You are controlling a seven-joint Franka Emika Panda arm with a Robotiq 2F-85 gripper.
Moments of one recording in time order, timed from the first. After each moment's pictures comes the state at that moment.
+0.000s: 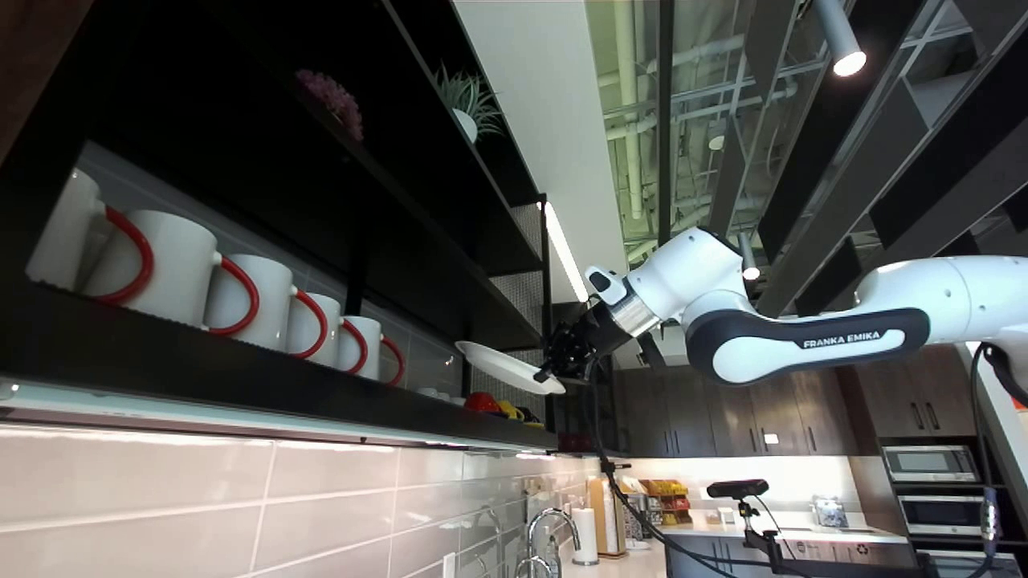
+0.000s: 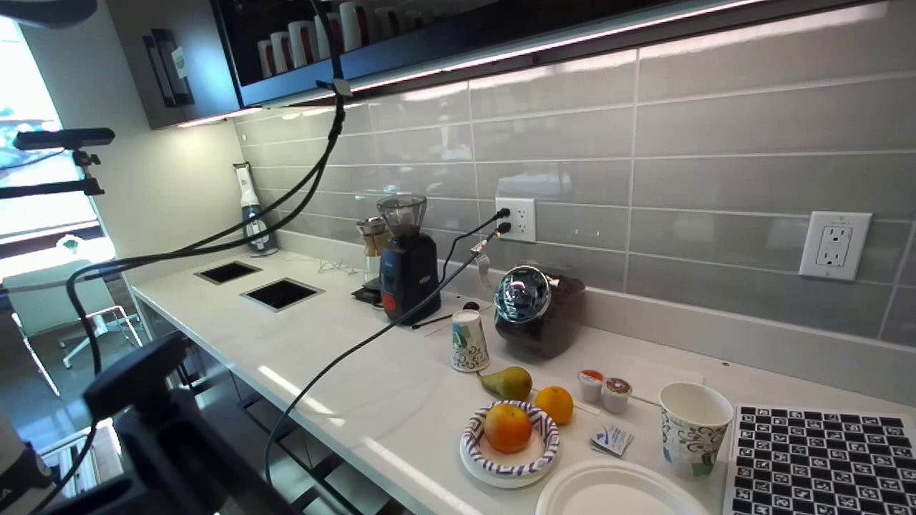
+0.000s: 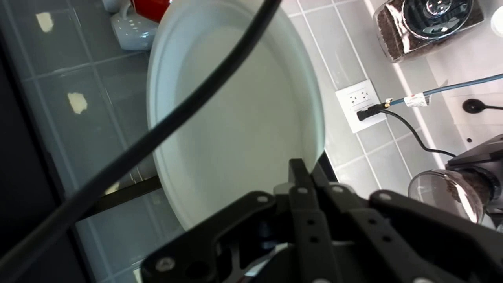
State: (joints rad) arm 0.24 -0.75 -0.22 -2.28 -0.90 2.54 -0.49
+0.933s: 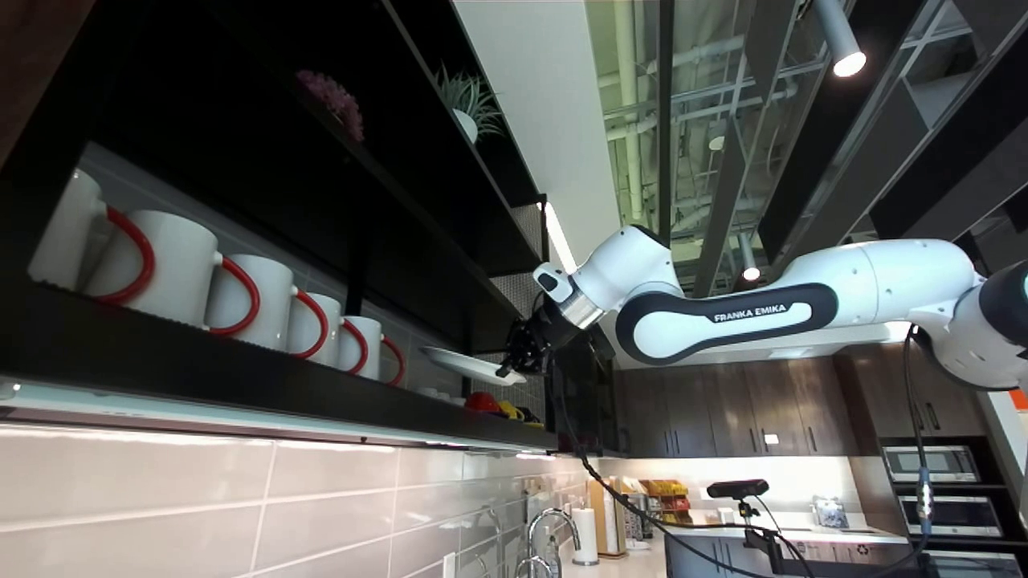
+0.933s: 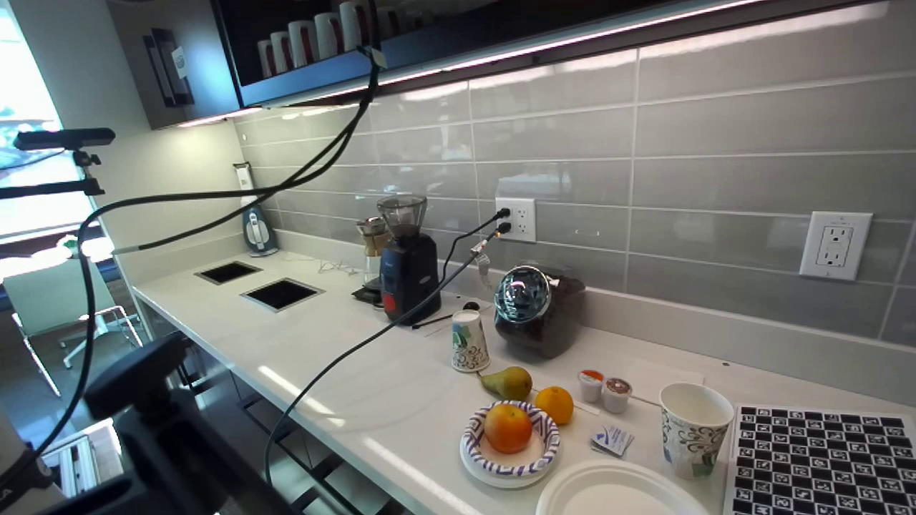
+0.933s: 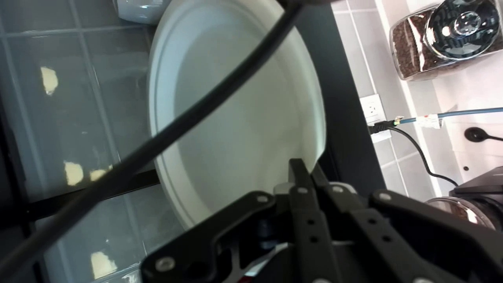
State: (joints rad) arm 0.20 -0.48 -0.23 -2.03 -0.71 2.56 -0.78
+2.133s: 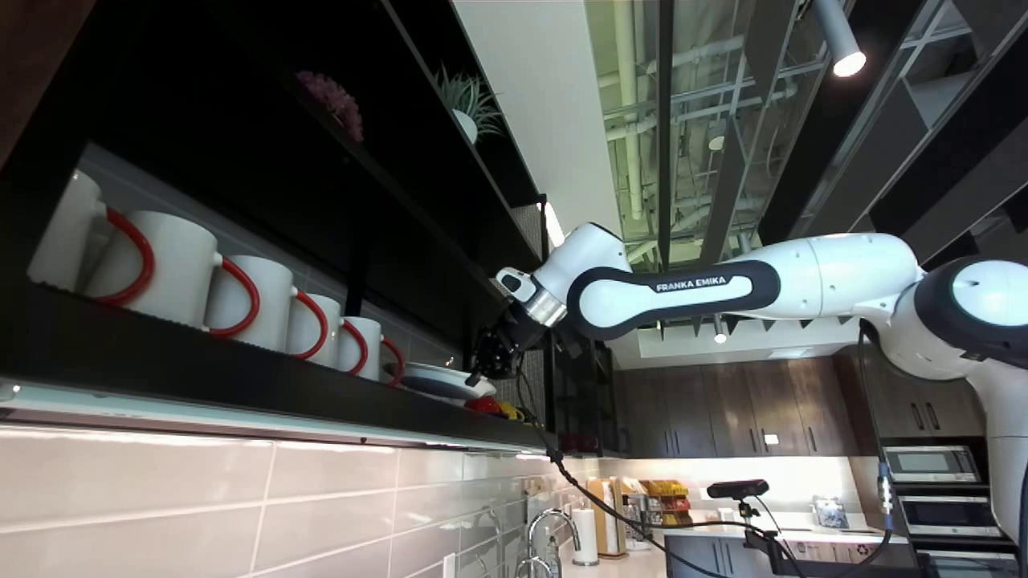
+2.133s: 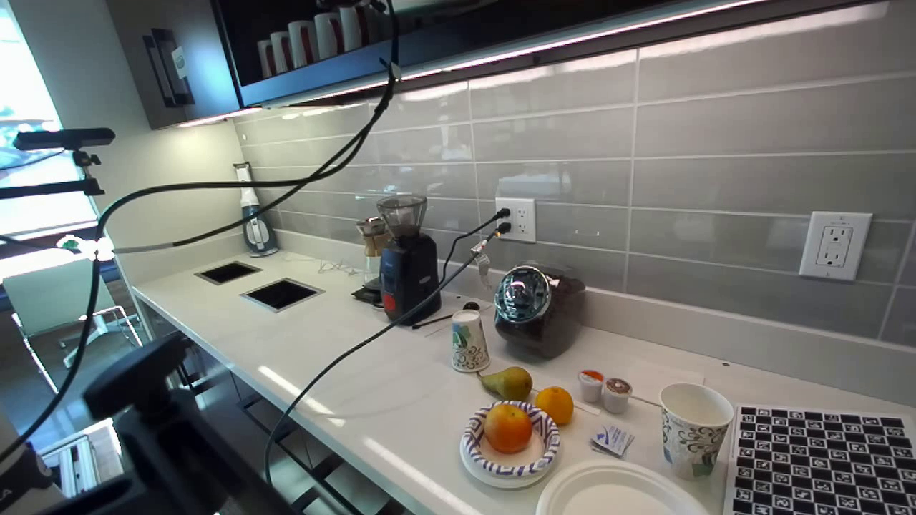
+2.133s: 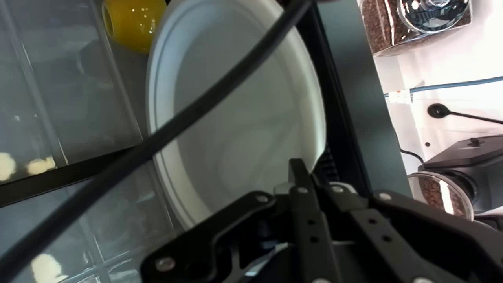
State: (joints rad) arm 0.13 -0.29 -0.17 -1.83 -0.39 2.46 -1.03
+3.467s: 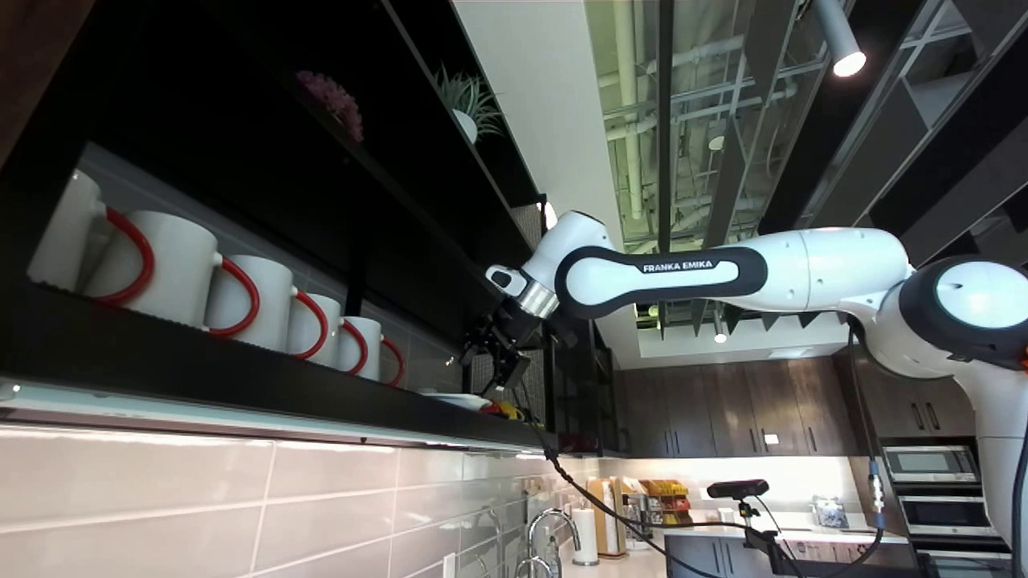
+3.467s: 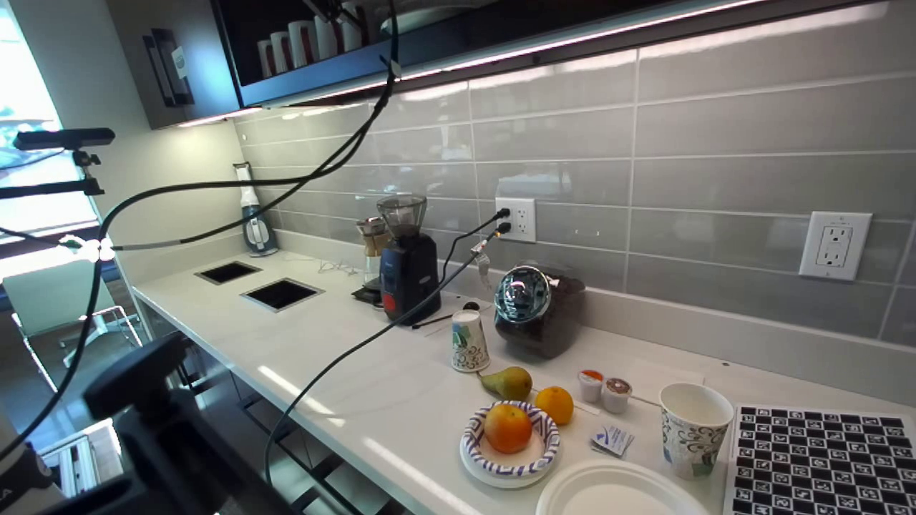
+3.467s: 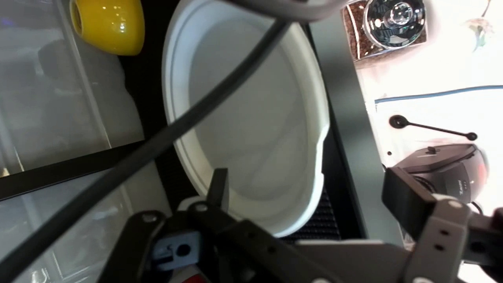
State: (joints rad) arm 0.07 -0.24 -0.09 -1.71 -0.33 2.28 -1.11
